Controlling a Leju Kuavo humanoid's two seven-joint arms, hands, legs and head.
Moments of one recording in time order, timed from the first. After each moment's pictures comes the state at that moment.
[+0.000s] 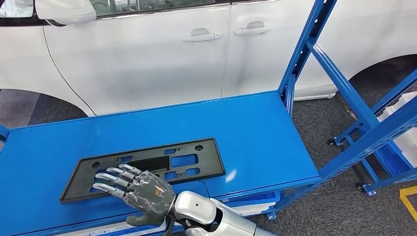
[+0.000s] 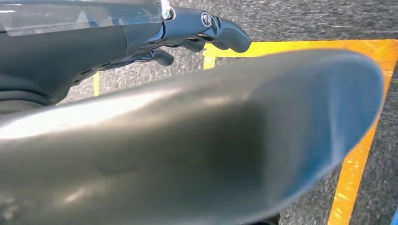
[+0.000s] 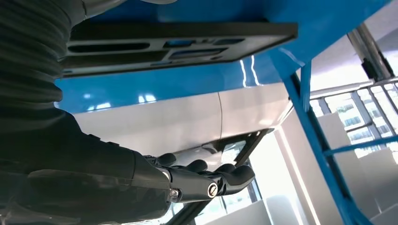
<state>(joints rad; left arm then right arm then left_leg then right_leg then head) -0.01 -0.02 0.16 -0.19 0.16 0.26 0.01 -0.50 0.19 1.15 -1.18 0.92 -0.38 -0.30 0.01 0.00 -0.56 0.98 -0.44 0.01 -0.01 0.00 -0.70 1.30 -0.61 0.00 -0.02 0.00</state>
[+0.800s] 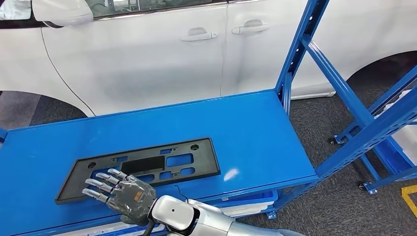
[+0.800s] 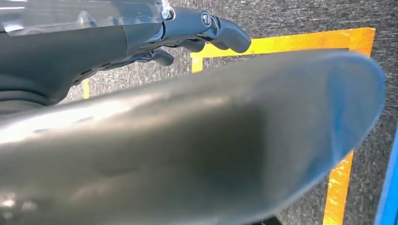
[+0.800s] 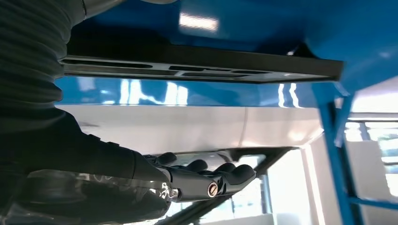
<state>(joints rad) -0.02 0.00 0.16 -0.19 0.11 0.22 0.00 -0.62 0.35 1.31 -0.86 1.00 -0.46 -0.12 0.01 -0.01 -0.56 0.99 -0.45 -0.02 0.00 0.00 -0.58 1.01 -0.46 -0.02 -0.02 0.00</state>
